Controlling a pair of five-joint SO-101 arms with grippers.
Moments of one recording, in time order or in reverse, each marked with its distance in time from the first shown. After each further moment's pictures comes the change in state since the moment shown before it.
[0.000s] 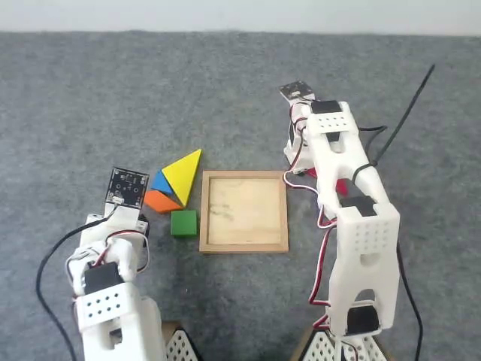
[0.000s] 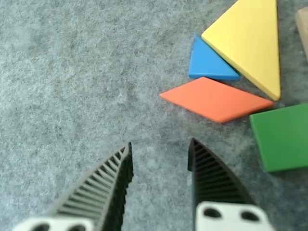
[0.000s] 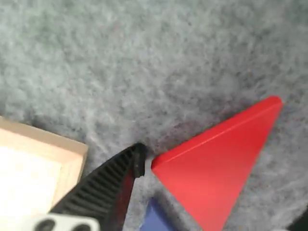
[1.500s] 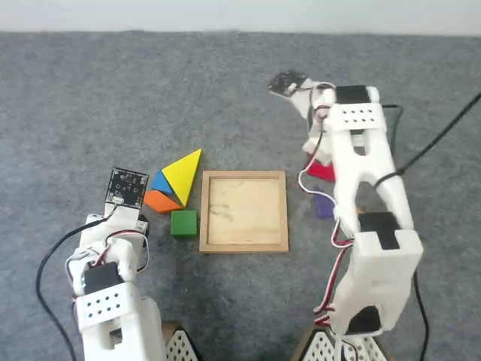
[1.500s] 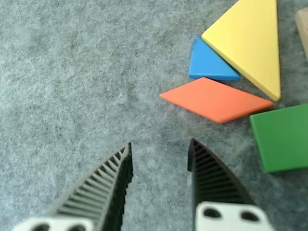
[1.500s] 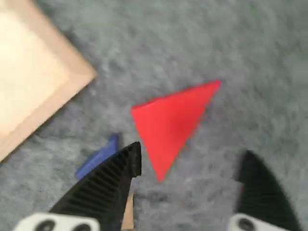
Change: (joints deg) left arm -0.1 0.0 0.0 0.0 0.0; right arm 3.3 -17.1 3.5 5.8 30.8
